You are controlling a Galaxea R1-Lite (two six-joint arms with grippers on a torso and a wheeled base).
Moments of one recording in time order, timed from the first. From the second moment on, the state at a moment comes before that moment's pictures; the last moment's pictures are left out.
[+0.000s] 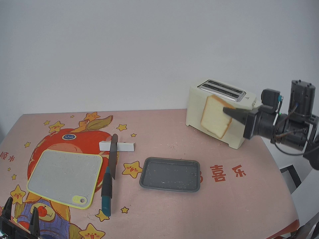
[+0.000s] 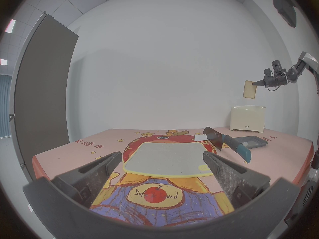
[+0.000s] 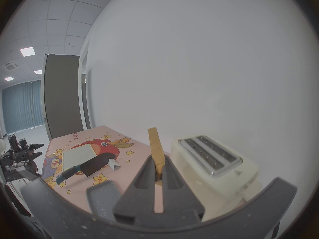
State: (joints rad) left arm -0.01 0.02 -0.02 0.00 -0.04 0.02; right arm 0.49 1.55 -0.68 -0.63 0.21 0.17
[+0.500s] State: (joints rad) left arm -0.01 0.02 -0.02 0.00 -0.04 0.02; right arm 0.67 1.29 -0.47 -0.64 0.07 0.25
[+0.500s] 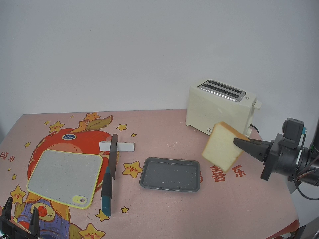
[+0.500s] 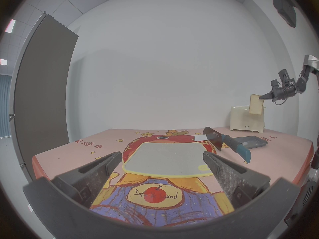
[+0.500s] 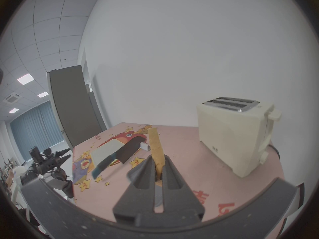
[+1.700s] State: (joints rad) left arm -0.01 0.02 -0.02 0.00 -0.04 0.02; right arm 0.73 1.26 -0.45 -0.64 0.06 0.24
